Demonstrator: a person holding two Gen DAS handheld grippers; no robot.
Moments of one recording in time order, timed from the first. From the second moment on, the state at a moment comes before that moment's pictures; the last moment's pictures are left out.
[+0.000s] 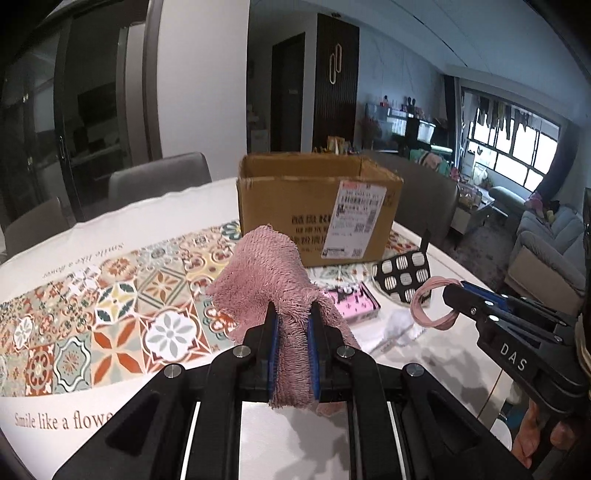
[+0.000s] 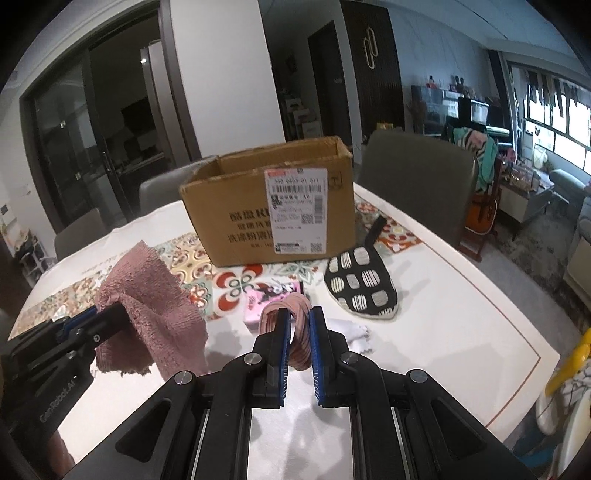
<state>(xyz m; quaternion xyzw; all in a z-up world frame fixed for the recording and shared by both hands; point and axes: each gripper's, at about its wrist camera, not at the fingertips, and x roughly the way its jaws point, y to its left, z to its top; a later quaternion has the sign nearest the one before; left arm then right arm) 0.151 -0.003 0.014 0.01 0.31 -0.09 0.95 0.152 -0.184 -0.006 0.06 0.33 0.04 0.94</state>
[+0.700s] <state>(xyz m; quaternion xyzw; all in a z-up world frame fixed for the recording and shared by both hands) 0.182 0.001 0.063 0.00 0.26 -0.10 0.96 0.174 -0.175 0.051 0.06 0.25 0.07 0.96</state>
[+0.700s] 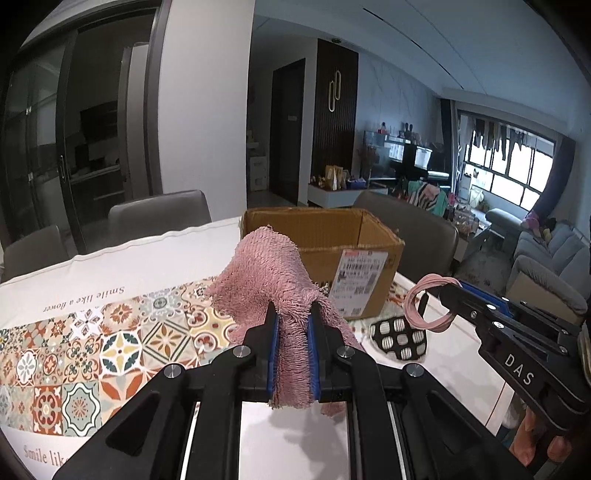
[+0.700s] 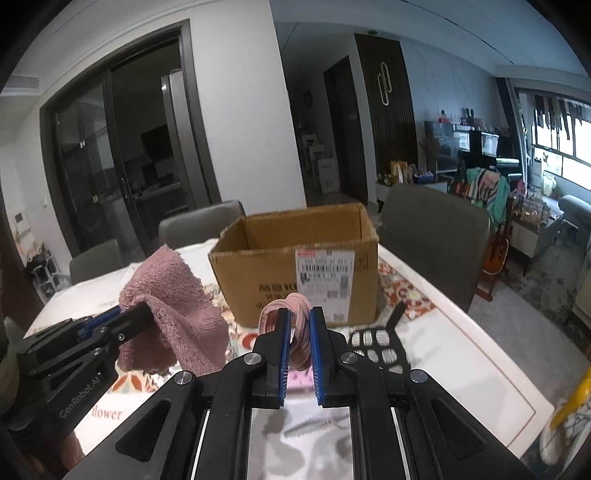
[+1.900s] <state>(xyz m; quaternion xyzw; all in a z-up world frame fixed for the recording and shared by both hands) 0.306 -0.030 0.117 0.00 0.19 -0.11 0.98 0.287 -0.191 0.110 0.04 0.18 0.06 0.98</state>
